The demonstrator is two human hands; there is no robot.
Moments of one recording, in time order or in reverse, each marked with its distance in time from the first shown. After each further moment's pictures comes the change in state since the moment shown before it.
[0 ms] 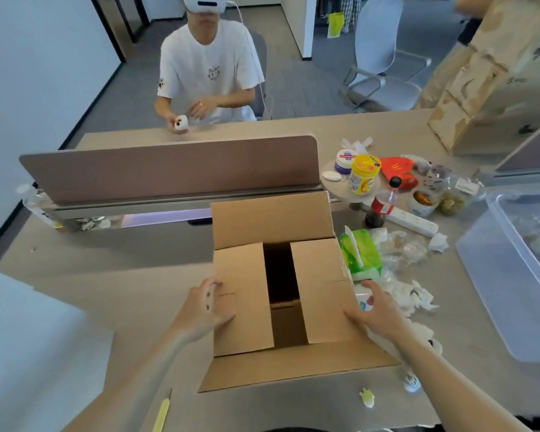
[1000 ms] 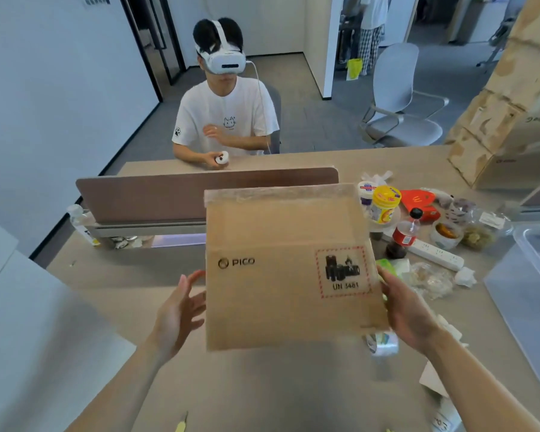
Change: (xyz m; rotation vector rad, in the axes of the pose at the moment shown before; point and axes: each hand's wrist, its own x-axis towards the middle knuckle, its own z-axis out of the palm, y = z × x) left_hand -0.055 0.028 -0.073 -0.912 0.093 0.030; right_hand -0.025 -0.089 -0.047 0.852 -0.257 -0.137
